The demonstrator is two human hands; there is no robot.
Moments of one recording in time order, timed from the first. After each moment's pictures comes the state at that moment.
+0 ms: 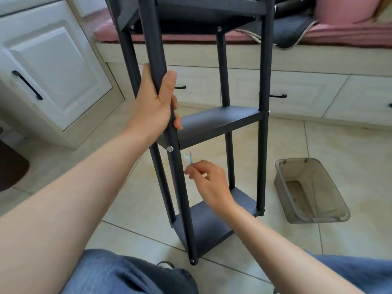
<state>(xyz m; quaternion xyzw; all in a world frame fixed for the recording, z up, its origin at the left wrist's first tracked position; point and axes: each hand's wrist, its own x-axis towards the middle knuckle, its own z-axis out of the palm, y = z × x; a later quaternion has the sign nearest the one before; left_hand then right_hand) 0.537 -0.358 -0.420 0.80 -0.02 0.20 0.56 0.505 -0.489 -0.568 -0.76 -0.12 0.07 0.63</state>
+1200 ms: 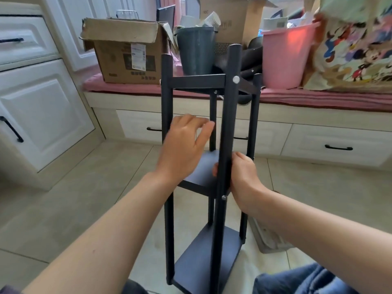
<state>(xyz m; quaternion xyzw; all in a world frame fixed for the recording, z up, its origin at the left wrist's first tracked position) 0.536 -0.440 -0.386 0.88 -0.14 0.30 0.35 0.524 -0.581 -0.423 -0.65 0.08 0.04 0.76</state>
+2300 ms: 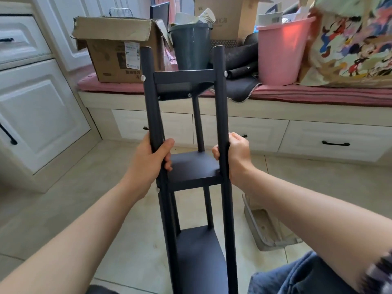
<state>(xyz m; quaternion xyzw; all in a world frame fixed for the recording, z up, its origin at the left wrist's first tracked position) 0.523 -0.393 -0.417 0.74 0.00 0.12 0.67 0.573 -0.583 -0.422 -0.63 0.05 -0.04 0.77</state>
